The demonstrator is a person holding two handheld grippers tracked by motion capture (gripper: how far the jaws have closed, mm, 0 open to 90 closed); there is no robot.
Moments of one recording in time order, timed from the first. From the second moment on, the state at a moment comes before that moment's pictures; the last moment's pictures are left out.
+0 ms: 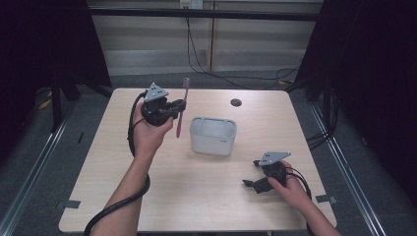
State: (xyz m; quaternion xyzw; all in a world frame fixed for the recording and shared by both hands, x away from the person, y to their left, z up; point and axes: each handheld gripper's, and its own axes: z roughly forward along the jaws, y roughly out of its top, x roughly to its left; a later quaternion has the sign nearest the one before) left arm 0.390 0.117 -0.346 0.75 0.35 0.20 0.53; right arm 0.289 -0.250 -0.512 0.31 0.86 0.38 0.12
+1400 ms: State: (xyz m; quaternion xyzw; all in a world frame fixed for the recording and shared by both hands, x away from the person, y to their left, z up) left arm 0.403 0.072 -0.342 0.75 0.33 0.20 0.54; right arm 0.289 -0.250 -0.512 0.31 0.86 0.38 0.12
